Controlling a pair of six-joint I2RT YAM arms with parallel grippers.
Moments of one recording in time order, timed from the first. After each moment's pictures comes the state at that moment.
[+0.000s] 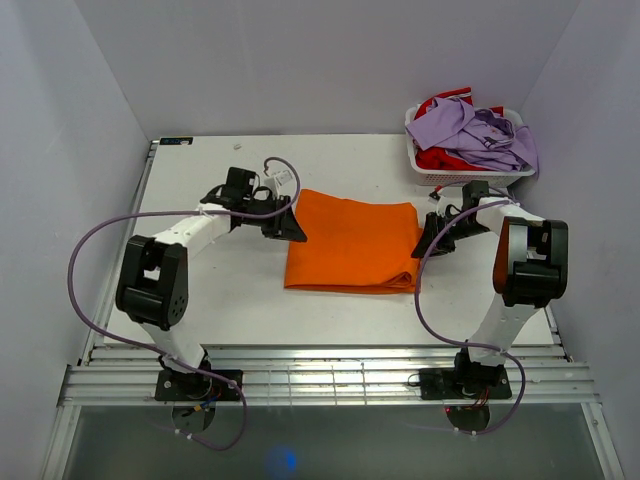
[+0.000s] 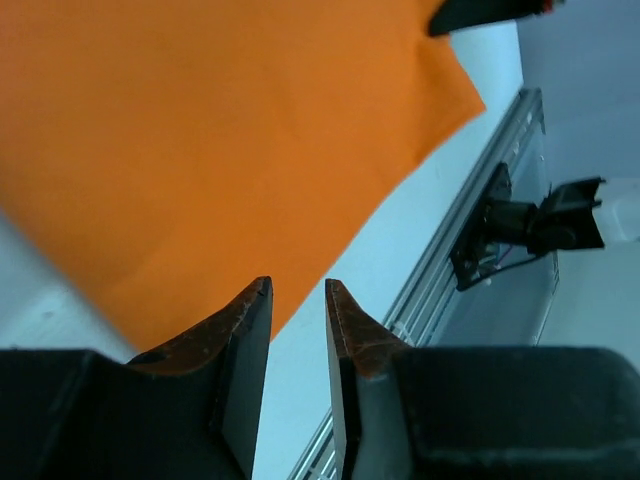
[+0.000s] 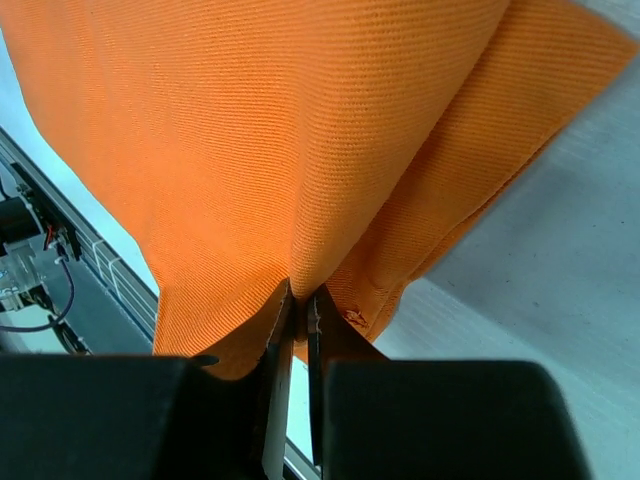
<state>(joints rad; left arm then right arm) -0.27 1.73 1.21 -0.40 0.83 -0.20 -0.07 1.84 1.15 -0.74 -0.77 -0.18</state>
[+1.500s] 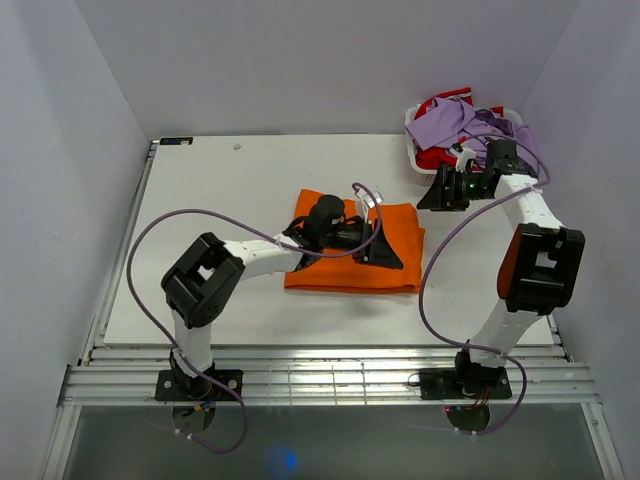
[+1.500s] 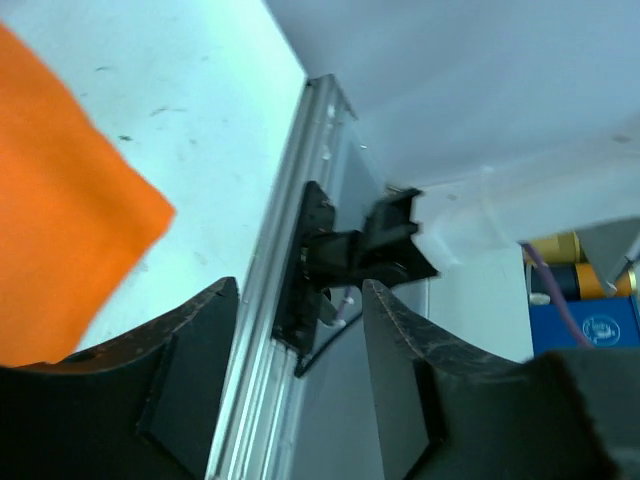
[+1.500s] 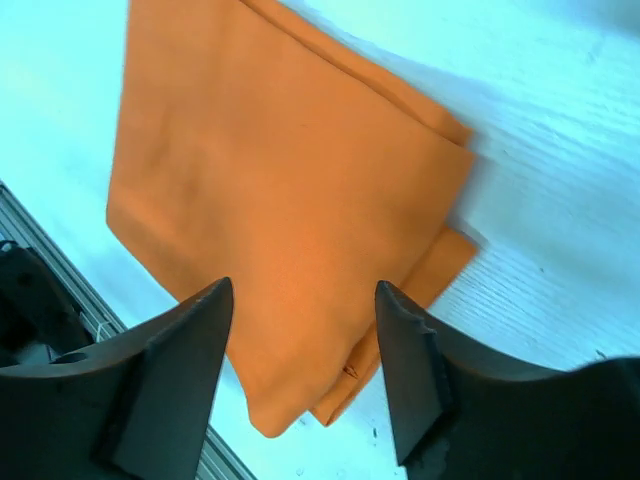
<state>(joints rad) -0.83 1.94 1.17 0.47 0.76 -0.87 -0.12 1.81 1.42 -0.71 -0.80 -0.13</state>
